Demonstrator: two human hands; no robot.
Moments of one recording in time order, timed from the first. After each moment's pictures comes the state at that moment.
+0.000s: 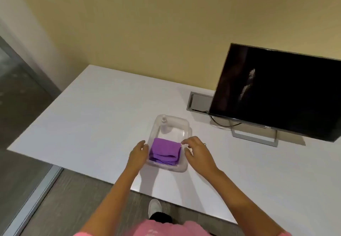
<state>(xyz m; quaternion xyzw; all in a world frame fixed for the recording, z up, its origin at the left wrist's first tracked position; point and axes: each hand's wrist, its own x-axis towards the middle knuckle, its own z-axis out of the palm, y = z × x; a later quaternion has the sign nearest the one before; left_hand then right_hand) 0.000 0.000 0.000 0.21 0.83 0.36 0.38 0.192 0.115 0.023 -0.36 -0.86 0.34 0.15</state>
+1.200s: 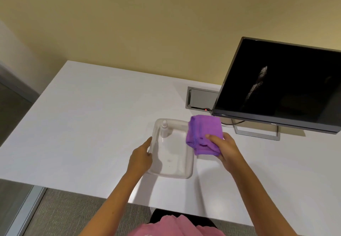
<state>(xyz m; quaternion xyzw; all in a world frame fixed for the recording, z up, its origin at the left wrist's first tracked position) -0.044 0.033 -0.007 0.35 0.82 0.24 0.38 0.191 0.176 0.029 -0.59 -0.39 0.67 0.25</state>
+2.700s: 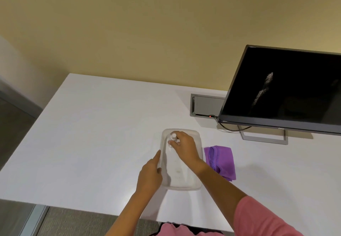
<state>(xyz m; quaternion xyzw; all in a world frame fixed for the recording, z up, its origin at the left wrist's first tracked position) -0.040 0.023 -0.015 0.42 0.81 0.22 0.34 0.054 0.160 -0.028 -0.49 -0.75 0.41 0.18</state>
